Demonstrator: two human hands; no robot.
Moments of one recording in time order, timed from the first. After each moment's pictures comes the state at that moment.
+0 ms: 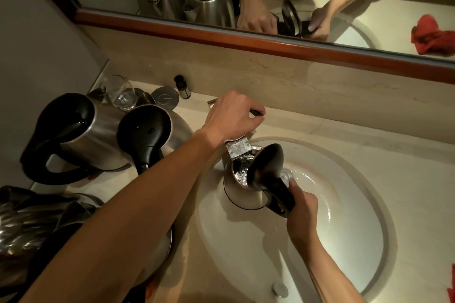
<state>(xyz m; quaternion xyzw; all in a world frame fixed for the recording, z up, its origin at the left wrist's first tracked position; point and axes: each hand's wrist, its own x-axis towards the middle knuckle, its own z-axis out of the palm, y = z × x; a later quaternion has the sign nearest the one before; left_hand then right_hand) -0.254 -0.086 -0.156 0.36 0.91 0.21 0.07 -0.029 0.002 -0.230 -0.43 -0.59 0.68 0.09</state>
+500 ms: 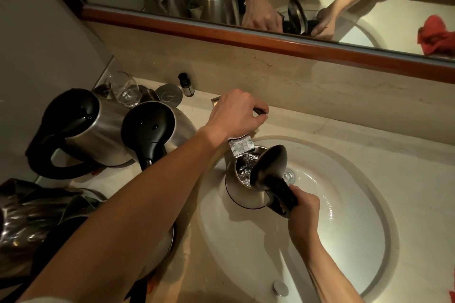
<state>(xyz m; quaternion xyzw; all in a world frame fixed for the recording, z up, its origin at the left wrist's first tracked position) -0.253 -0.085 -0.154 0.37 0.91 0.20 0.06 -0.027 0.002 -0.236 -0.42 -0.62 0.66 0.08</state>
